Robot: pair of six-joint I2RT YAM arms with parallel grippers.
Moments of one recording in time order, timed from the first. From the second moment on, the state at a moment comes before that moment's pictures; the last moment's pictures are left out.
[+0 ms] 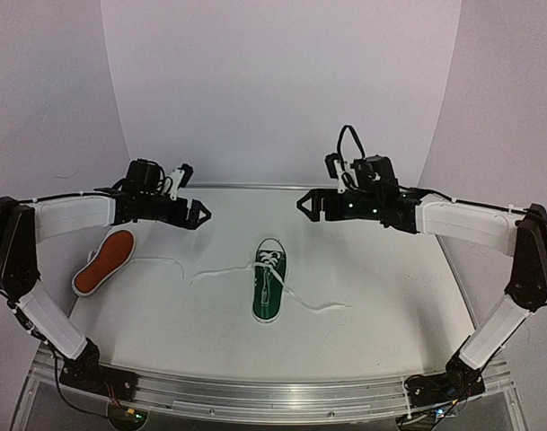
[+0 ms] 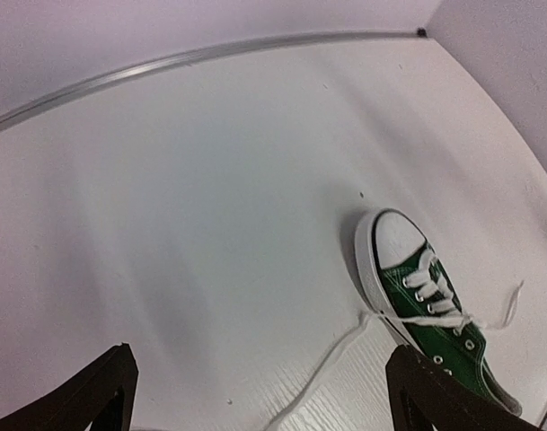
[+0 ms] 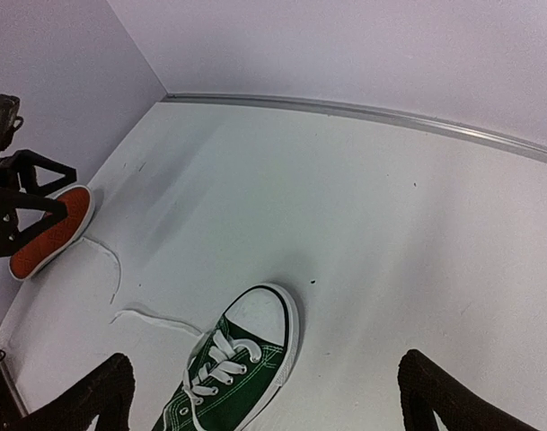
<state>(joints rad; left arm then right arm) -0.38 1.57 1.09 -0.14 0.28 -0.07 0.63 1.62 1.22 -0.08 -0.10 0.32</state>
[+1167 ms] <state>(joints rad) -0.56 2.12 1.40 -0.32 0.58 0.67 0.63 1.63 1.12 -0.07 -0.26 0.31</state>
